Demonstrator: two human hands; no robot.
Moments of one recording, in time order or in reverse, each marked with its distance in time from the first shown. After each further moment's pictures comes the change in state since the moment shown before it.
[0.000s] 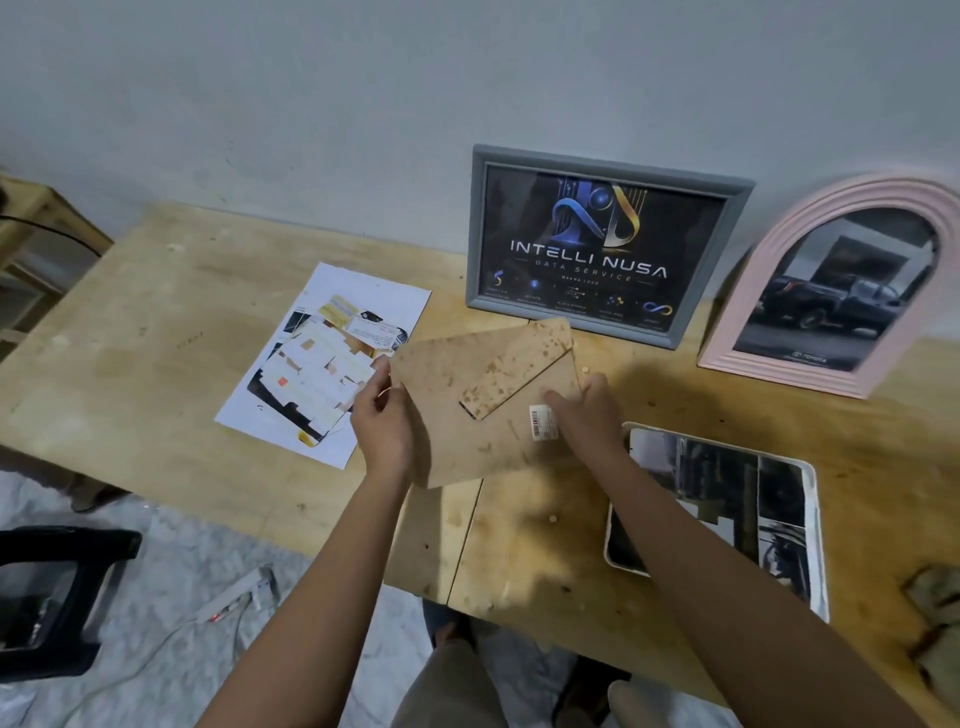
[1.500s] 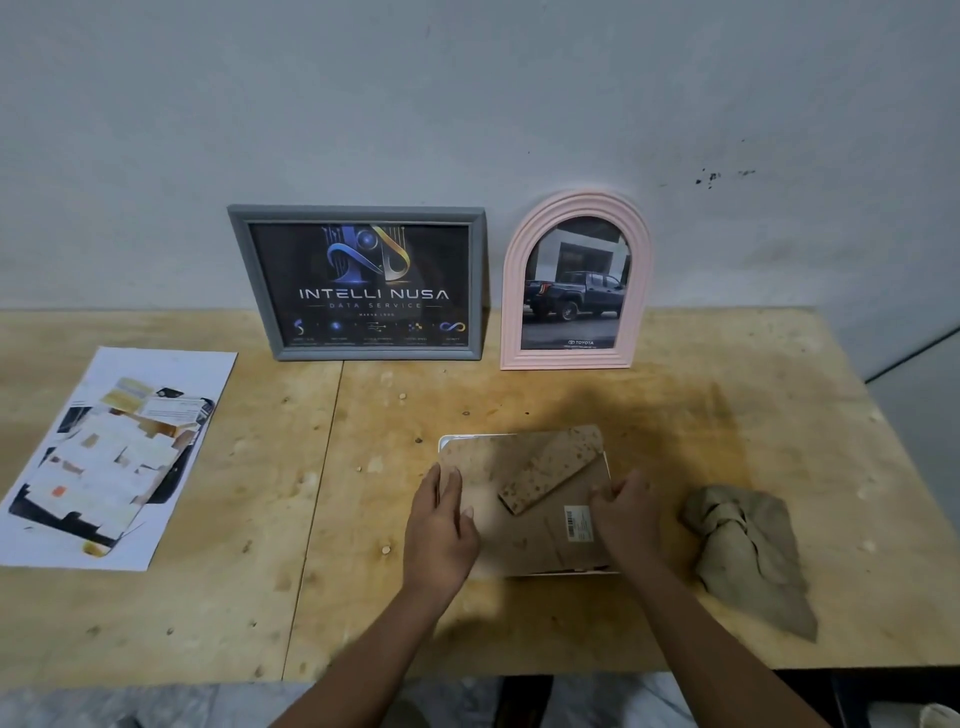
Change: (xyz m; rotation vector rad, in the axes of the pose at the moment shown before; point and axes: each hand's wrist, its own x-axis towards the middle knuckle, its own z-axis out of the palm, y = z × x) left_hand -0.167 -0.088 0.125 0.783 -0.674 0.506; right_hand -0.048 0.180 -0.168 -0.121 0.388 0.242
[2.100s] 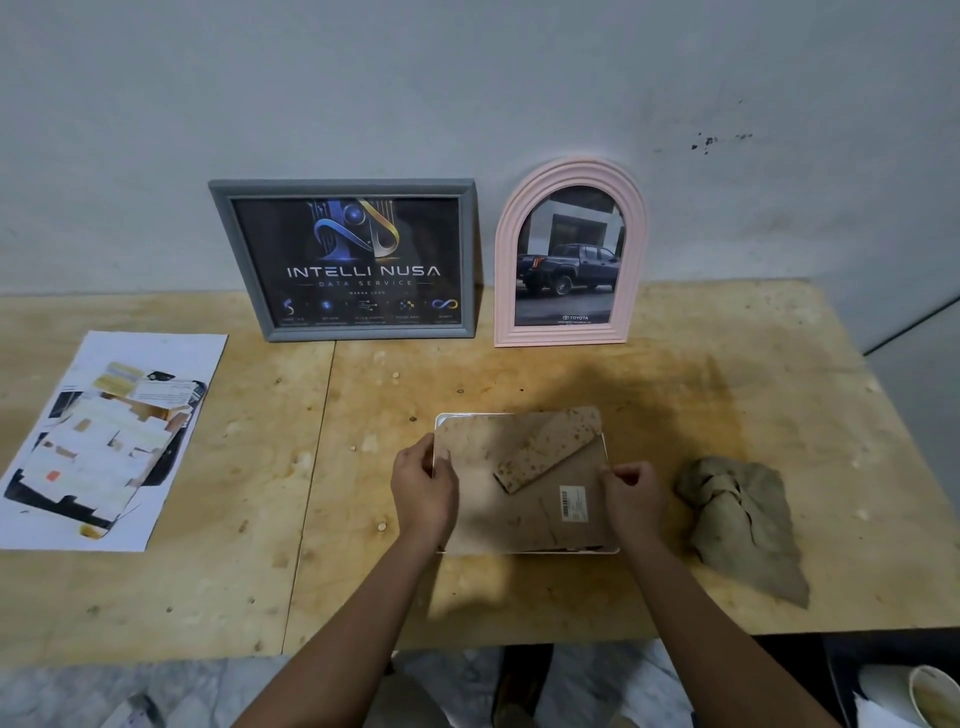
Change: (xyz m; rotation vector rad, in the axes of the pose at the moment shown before) left_hand 0.025 0.012 -0.007 -0.345 0.202 -0.222; right_hand -0.005 0.013 -0.002 0.351 0.029 0.189
